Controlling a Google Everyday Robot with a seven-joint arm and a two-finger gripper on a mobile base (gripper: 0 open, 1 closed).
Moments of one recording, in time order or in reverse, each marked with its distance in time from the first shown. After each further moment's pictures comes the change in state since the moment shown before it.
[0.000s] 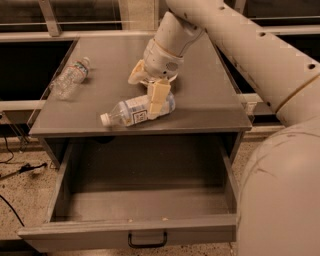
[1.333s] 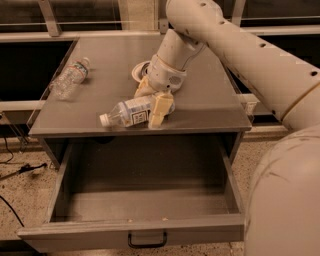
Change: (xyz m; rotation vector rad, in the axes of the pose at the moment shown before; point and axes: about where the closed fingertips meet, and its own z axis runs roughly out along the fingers) arm 0.016 0.025 0.024 -0.064 0.001 0.034
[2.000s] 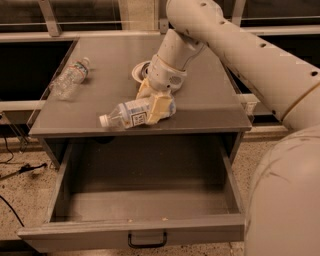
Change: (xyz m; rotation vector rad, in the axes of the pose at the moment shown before) arm 0.000 0.000 0.000 0.000 0.000 0.000
